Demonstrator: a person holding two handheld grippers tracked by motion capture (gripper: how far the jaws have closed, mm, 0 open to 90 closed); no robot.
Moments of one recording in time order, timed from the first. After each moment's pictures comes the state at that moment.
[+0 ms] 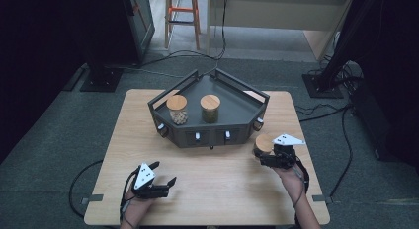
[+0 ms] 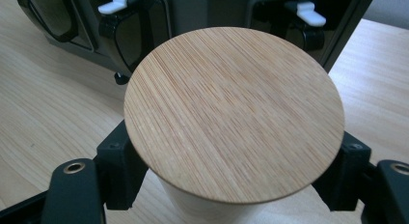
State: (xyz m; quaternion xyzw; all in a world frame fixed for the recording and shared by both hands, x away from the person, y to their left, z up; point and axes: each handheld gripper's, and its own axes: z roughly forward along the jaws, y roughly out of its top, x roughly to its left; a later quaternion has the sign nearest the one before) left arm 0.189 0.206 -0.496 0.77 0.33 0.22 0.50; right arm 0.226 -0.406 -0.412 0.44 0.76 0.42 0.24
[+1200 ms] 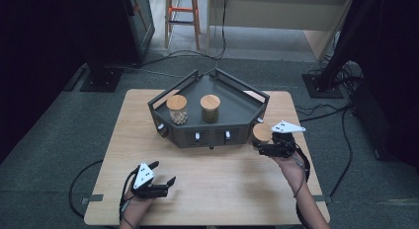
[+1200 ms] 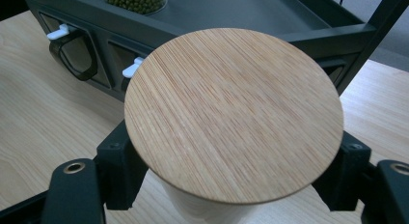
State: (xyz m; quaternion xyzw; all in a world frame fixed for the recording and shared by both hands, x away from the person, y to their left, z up) left arm 0.190 0.208 -0.496 0.77 0.33 0.22 0.50; right arm 0.242 -0.399 -0.370 0.42 0.77 0.42 0.23
